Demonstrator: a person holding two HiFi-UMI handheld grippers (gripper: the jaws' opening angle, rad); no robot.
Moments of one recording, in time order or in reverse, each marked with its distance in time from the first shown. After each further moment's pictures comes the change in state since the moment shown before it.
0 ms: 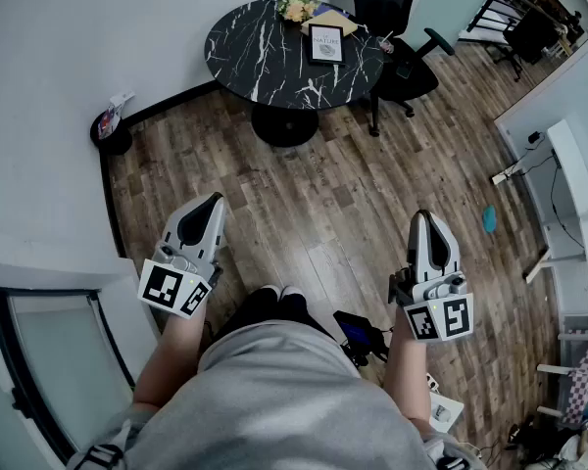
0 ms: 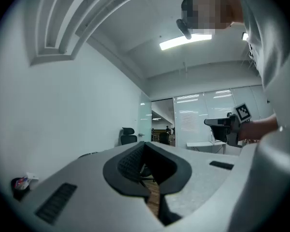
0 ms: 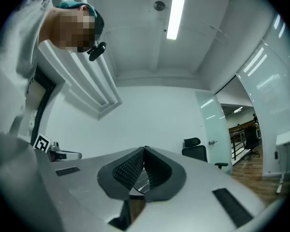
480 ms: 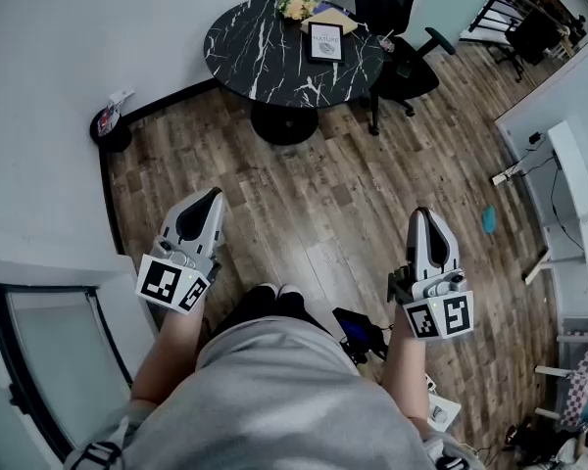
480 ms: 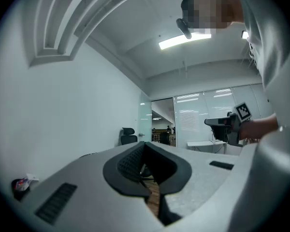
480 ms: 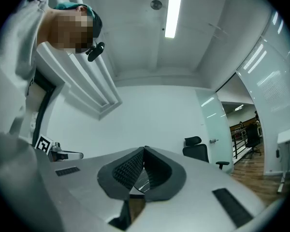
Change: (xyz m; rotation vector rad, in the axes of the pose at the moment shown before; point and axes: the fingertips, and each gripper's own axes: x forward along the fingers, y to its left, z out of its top) left arm 0.010 -0.004 0.000 0.012 0.000 0.003; right arm 0.001 -0.009 -0.002 0.011 0.004 0.012
